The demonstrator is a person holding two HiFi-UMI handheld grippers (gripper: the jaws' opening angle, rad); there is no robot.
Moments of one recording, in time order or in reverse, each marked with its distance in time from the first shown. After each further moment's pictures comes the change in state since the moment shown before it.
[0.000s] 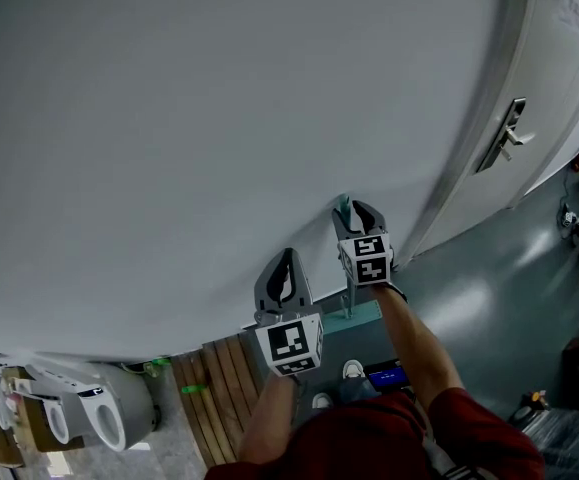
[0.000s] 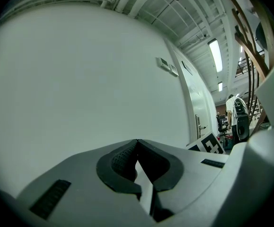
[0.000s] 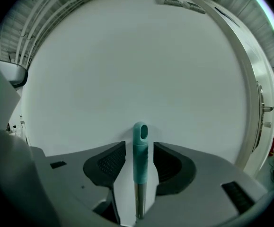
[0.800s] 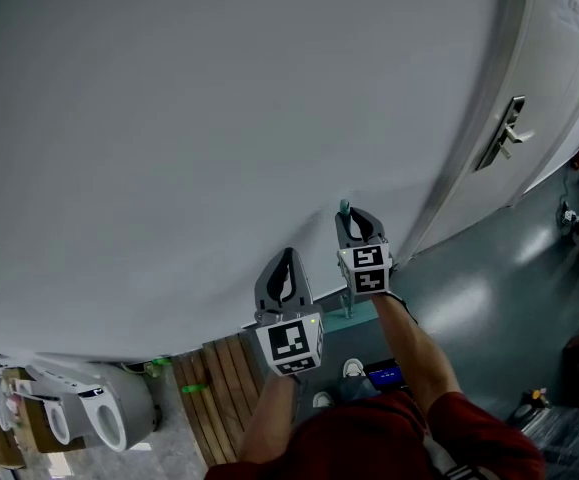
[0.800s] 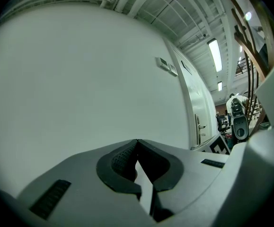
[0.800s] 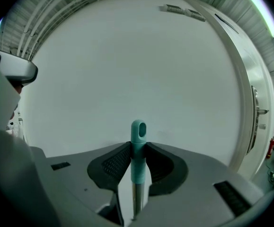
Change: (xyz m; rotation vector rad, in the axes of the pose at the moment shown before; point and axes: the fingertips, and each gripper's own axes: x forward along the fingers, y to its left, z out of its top) left arm -0.001 0.000 -0.003 0.006 0.003 -0.003; right arm -0.015 0.006 -0.006 -0.021 -0.032 -0.035
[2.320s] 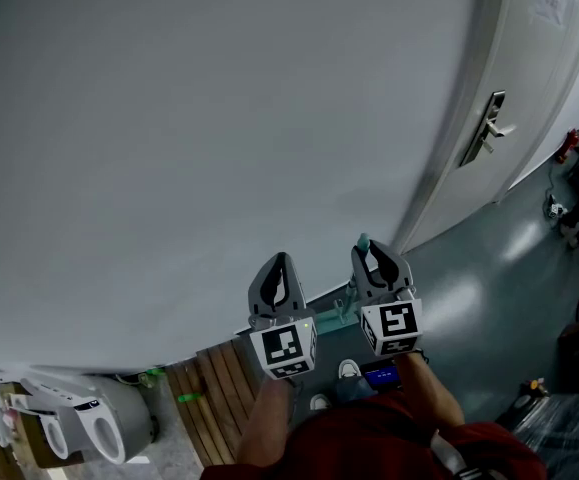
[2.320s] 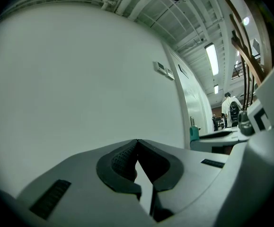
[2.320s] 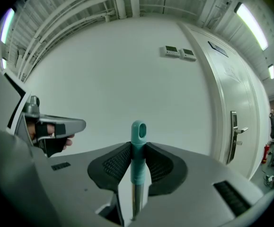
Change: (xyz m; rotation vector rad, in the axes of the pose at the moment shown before) left arm -0.018 -0.003 0.003 -0.010 -0.025 -0.042; right arm -0.152 0.018 0.056 -0.014 -0.142 -0.029
